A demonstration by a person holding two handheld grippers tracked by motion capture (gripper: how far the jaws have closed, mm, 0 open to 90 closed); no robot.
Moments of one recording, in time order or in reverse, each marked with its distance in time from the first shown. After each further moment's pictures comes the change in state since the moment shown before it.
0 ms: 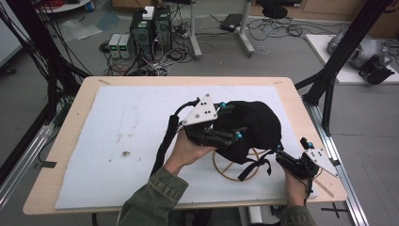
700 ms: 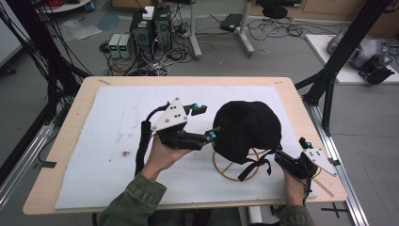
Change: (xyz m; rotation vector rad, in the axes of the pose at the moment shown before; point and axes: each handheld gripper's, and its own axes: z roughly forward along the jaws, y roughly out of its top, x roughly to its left) left arm 0.013 -0.019 -0.058 0.008 0.115 -0.027; right arm 0.002 -0.001 0.002 0.005 0.005 -0.014
